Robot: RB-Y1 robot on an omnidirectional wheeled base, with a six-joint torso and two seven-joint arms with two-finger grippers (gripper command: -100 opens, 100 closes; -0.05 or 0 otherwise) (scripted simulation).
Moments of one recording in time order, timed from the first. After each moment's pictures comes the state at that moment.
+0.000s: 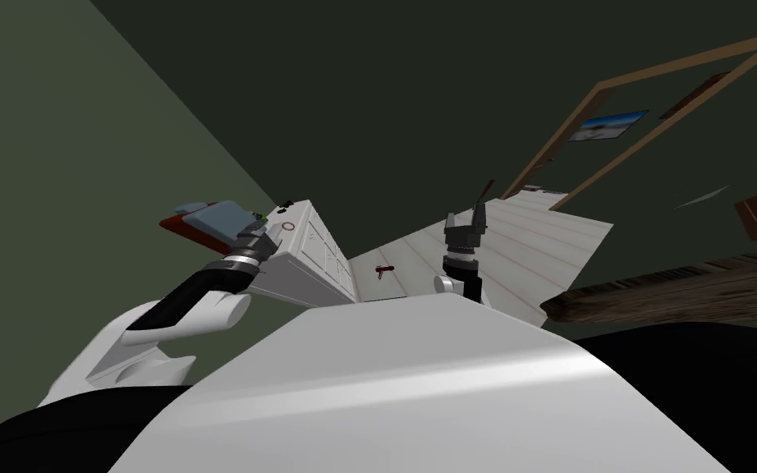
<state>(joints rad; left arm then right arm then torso) 0.52 0.71 0.50 -2.45 0.33 0.46 0.29 0.46 0.04 -0.04 -2.21 -0.07 -0.62 -0.05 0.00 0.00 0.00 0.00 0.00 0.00</state>
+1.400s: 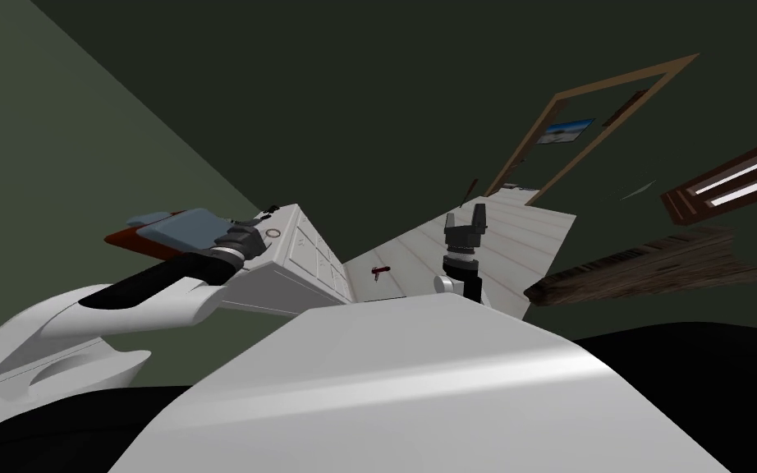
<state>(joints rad) 0.50 0.92 0.62 -2.47 0.44 0.81 0.35 0.46 0.04 -0.04 -2.21 -0.07 -0.62 -0.05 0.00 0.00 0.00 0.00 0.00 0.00</state>
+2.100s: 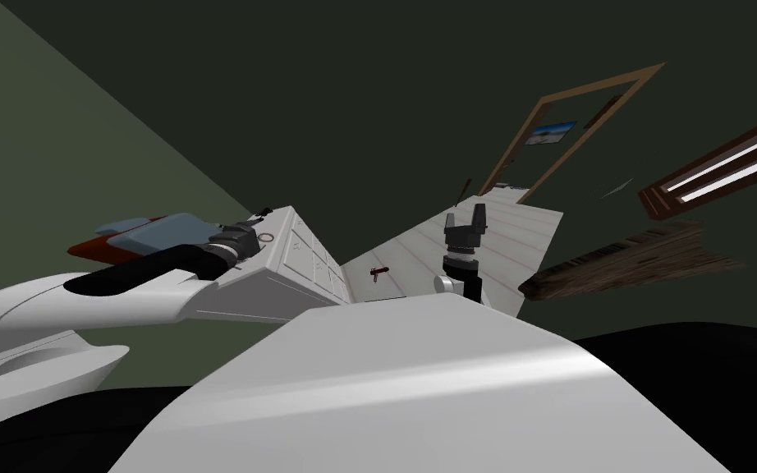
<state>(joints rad) 0.49 1.02 0.66 -2.47 0.49 0.99 0.36 0.46 0.04 -0.04 -2.21 -0.07 -0.62 -0.05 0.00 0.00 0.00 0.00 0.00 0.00</state>
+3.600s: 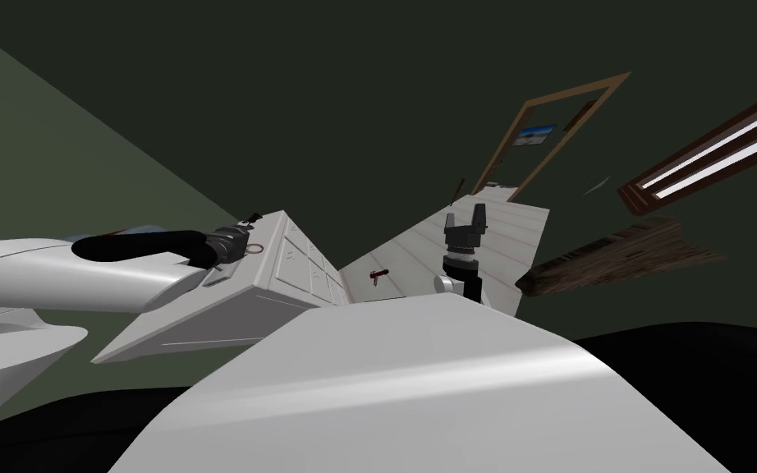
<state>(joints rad) 0.46 1.25 0.71 -2.48 0.60 1.39 0.34 0.46 0.04 -0.04 -2.21 -0.07 -0.62 -0.05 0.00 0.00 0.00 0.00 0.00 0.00</state>
